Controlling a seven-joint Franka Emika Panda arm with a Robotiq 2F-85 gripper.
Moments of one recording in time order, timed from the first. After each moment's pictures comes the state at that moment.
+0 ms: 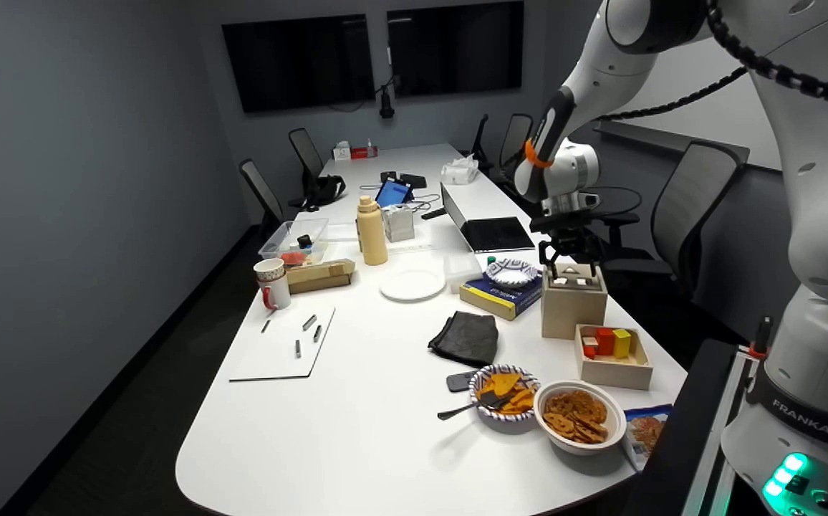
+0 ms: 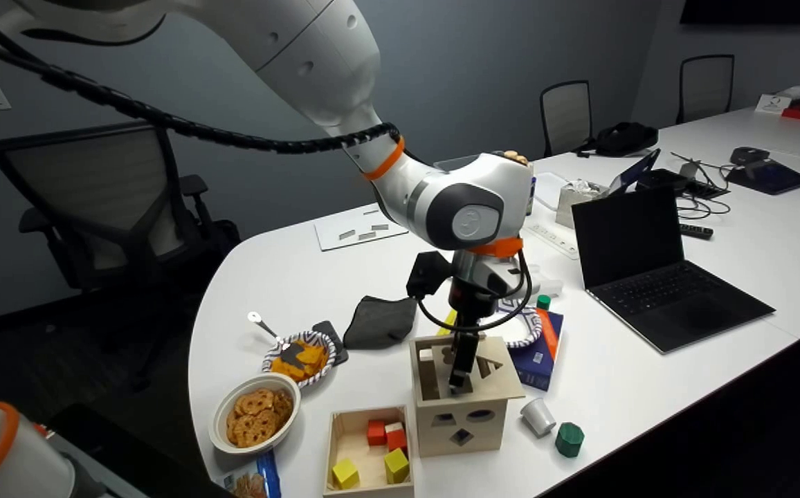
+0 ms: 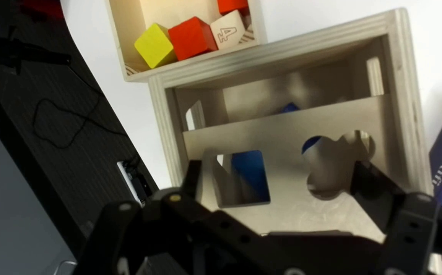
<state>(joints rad) -0.25 0.53 -0.34 -2.03 0.09 2.25 0.65</state>
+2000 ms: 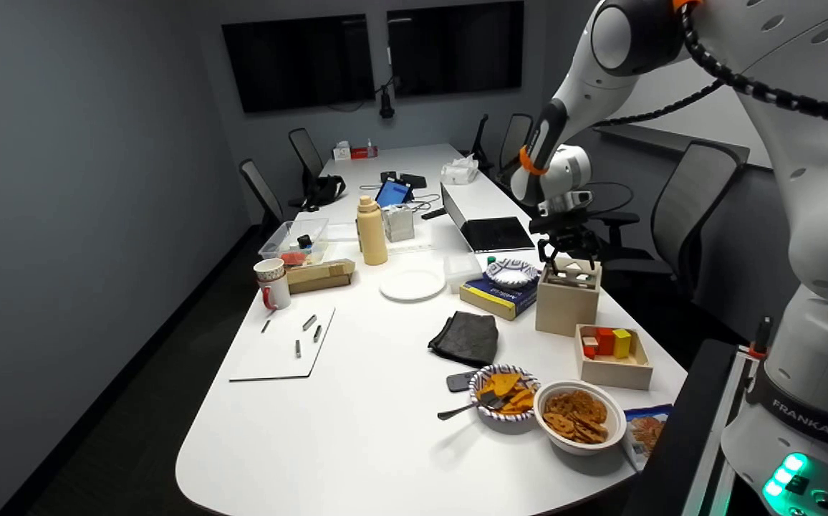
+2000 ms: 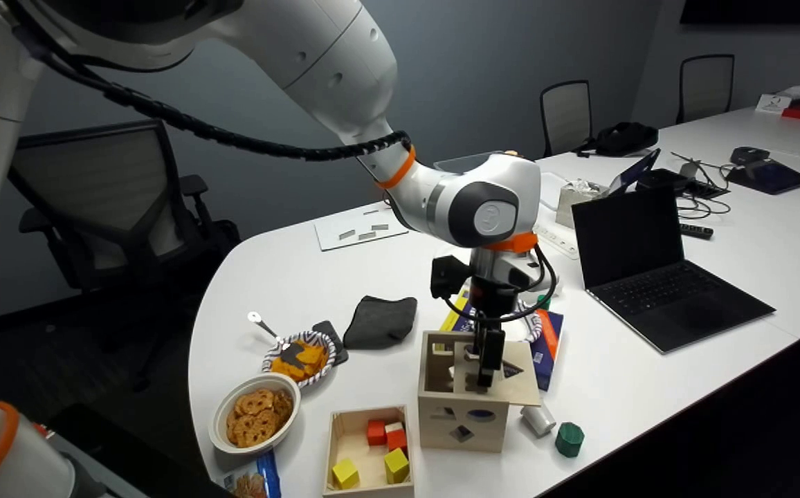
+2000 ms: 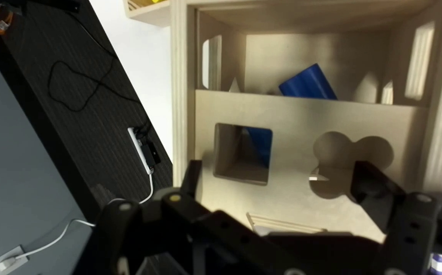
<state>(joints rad) -0.24 0.62 -0.36 -1.91 0.00 2.23 0.65</state>
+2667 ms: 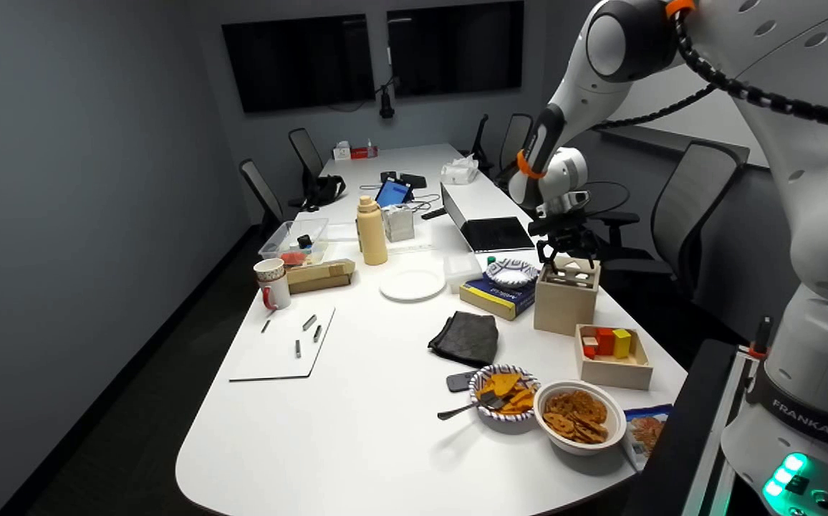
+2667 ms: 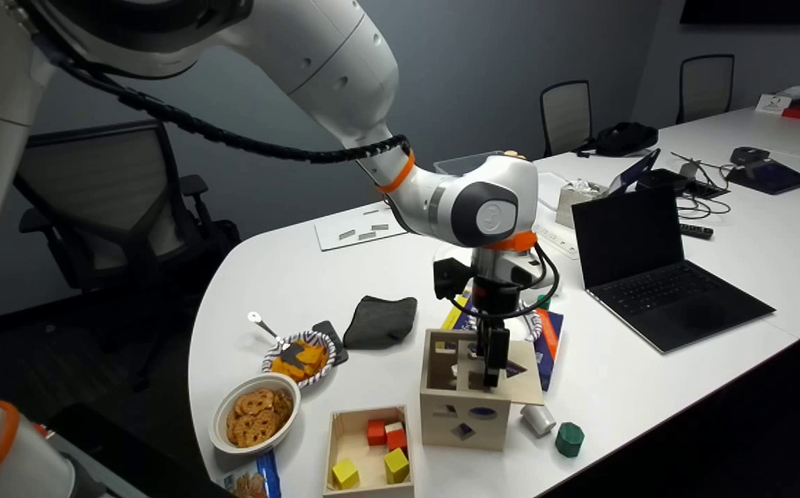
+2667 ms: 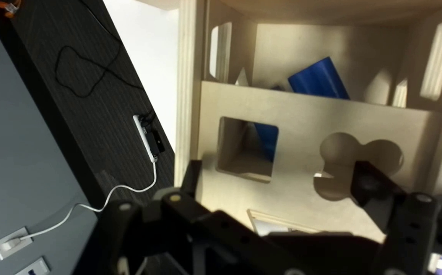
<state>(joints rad) -0.23 0.65 -0.37 -1.89 -0.03 2.23 0.65</state>
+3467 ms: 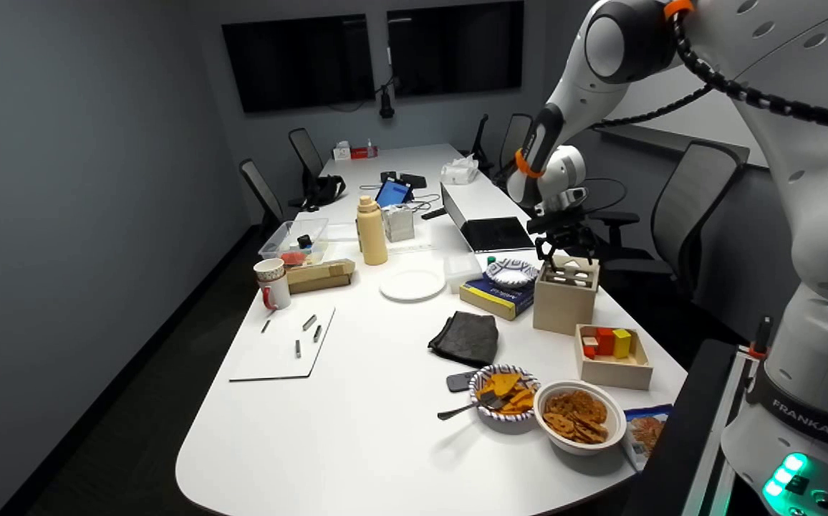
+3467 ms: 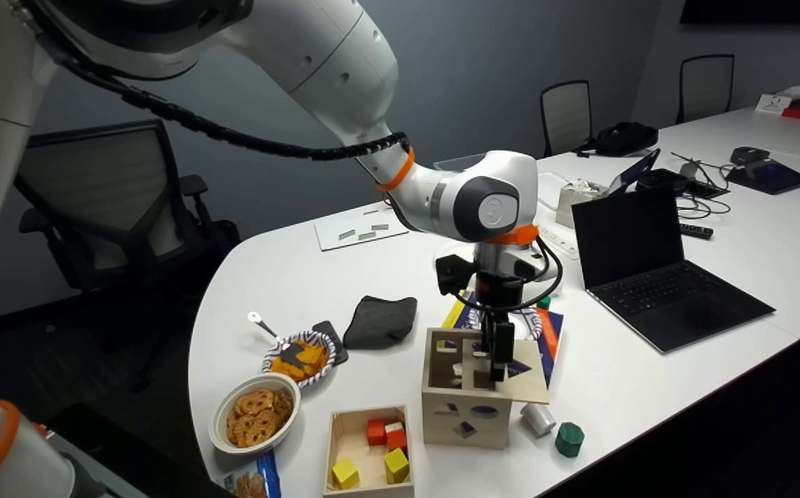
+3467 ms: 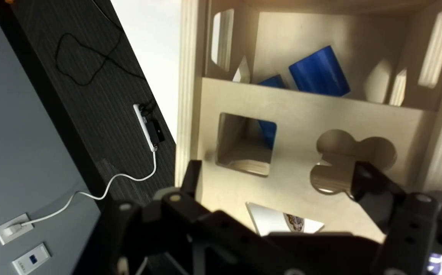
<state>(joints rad) -0.22 0.65 -0.38 -1.87 -0.05 2.23 0.65</state>
